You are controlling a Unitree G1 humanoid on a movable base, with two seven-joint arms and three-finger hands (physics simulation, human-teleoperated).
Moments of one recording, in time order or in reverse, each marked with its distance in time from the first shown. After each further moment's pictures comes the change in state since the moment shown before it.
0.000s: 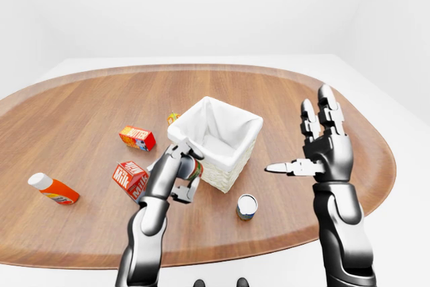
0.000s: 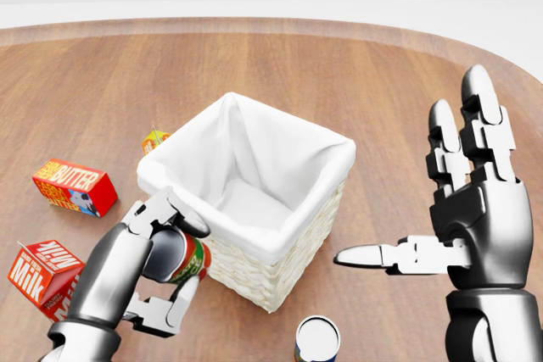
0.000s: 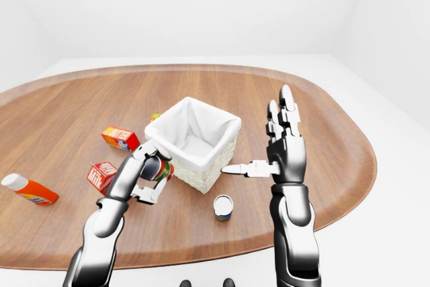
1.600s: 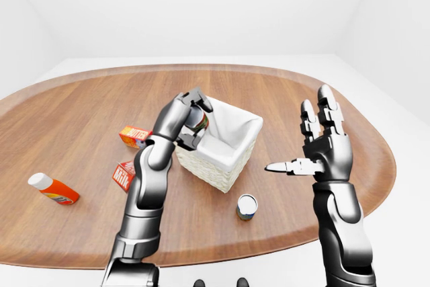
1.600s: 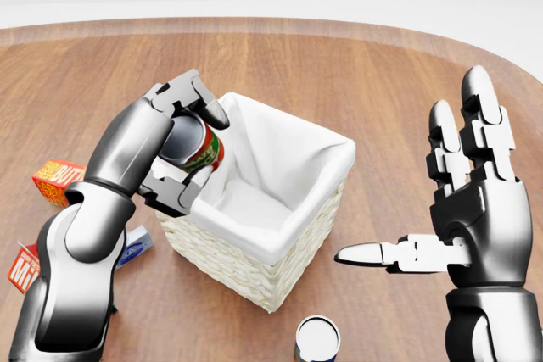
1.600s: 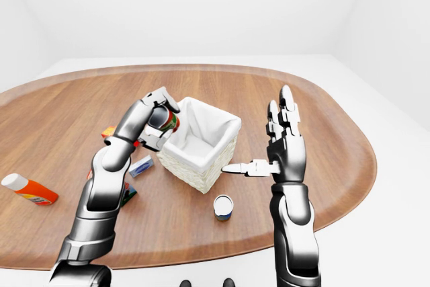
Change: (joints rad) left arm -0.519 0.056 0.064 0.261 0.026 0.000 -0.087; right arm -0.006 -0.002 -0.004 0.013 0.003 0.000 -0.002
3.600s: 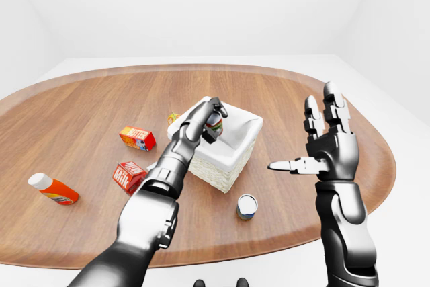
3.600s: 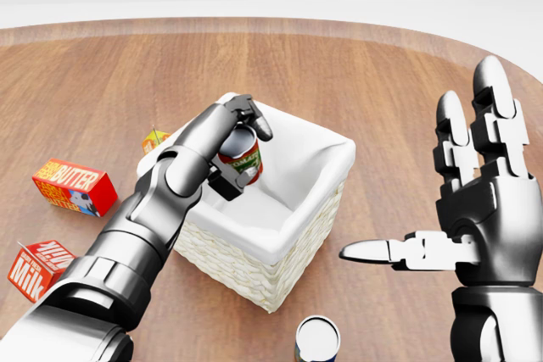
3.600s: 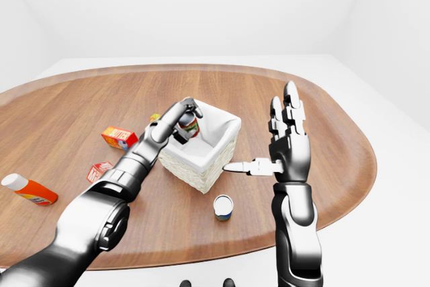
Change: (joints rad) left arm -0.582 -0.051 -0.029 1.227 -0.069 -0.175 0.249; right arm -0.005 -0.002 -0.009 -0.030 0.025 0.000 -0.005
